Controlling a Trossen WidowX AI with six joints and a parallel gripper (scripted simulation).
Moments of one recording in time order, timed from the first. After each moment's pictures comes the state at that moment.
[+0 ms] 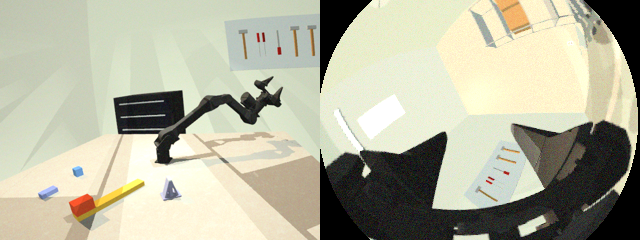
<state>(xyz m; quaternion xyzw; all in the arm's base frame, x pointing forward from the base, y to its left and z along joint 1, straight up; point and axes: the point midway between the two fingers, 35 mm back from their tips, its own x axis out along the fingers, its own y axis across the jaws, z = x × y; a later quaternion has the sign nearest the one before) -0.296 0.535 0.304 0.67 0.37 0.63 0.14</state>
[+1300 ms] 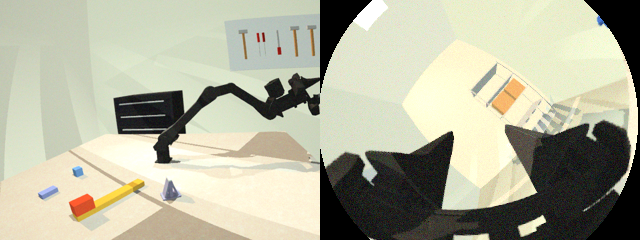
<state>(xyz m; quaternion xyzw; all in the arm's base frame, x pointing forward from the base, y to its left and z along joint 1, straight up) -0.026 0.643 0.304 0.43 0.09 0.64 0.63</state>
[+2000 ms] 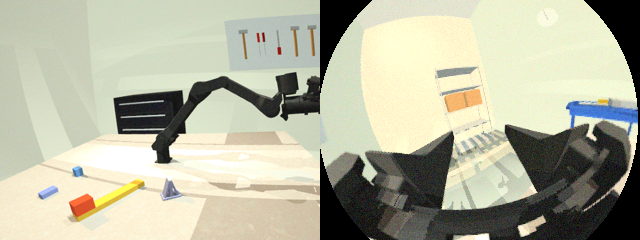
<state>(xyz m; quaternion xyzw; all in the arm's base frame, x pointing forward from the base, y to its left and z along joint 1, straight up) 0.168 0.627 0.275 0.10 -0.02 0.54 0.83</state>
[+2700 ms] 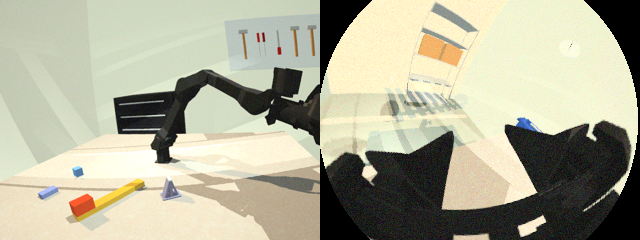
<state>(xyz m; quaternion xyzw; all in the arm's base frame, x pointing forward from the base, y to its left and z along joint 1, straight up) 0.340 0.532 0.231 -0.28 -0.03 0.43 0.86</state>
